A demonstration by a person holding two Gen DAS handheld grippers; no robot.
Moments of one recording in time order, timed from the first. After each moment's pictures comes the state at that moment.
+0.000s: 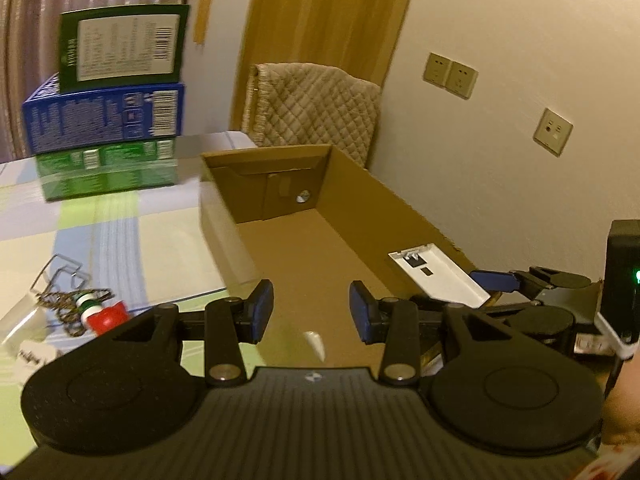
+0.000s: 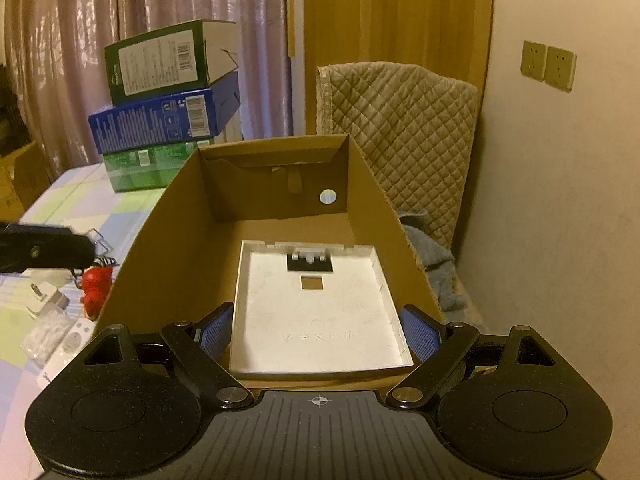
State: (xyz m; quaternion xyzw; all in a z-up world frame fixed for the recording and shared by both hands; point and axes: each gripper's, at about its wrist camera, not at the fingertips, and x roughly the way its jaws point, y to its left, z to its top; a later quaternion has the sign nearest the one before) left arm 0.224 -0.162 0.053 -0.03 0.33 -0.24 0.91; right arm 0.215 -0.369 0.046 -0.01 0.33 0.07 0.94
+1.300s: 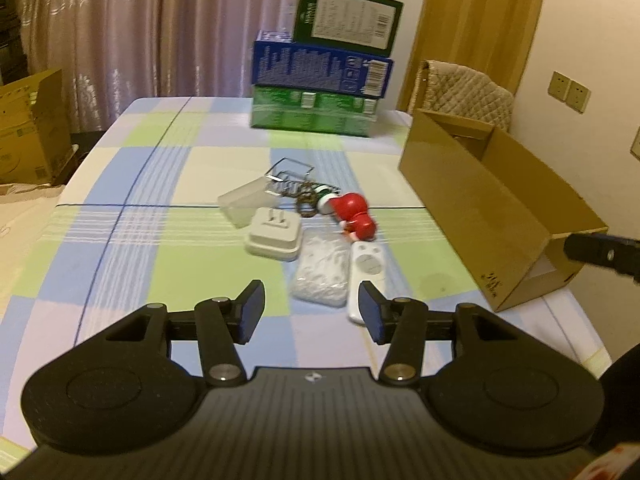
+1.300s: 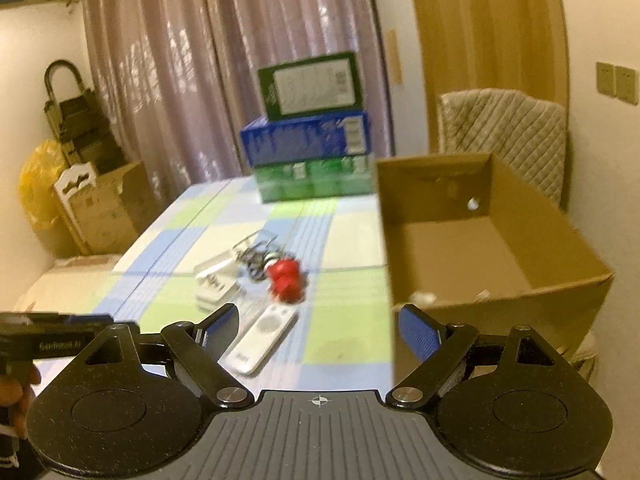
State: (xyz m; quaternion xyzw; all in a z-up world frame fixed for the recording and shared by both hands) left arm 0.102 0.036 0.012 -0.05 0.34 -0.06 0.94; right arm 0.094 -0.240 0.067 0.03 0.29 0.20 0.93
